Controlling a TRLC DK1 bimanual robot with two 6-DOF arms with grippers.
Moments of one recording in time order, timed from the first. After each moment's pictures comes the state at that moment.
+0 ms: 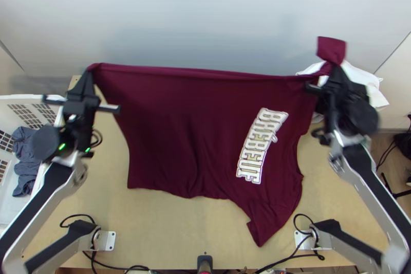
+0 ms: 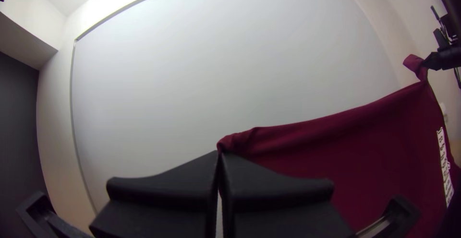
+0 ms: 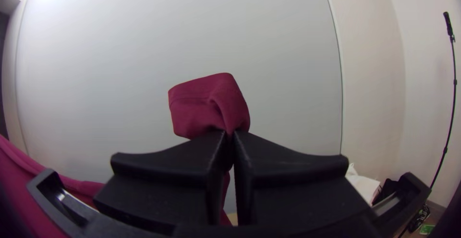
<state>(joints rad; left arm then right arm) -0.22 1.00 0.78 0.68 -0.18 0.40 0.22 1.12 0.92 0.41 0.43 0.06</state>
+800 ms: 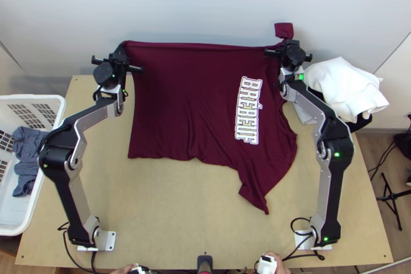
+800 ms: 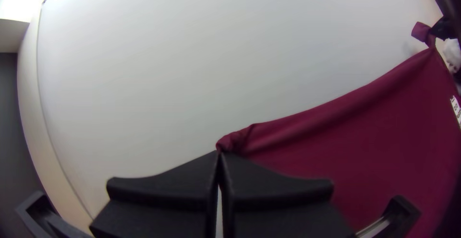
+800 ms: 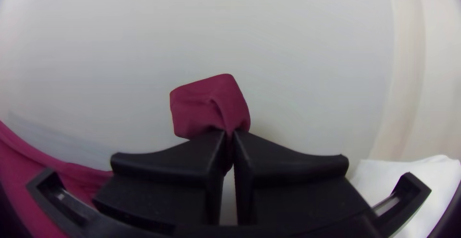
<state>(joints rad) -0.07 2.07 1.44 0.86 -0.18 0.47 0.16 2.27 1.81 0.52 0.41 -0.07</state>
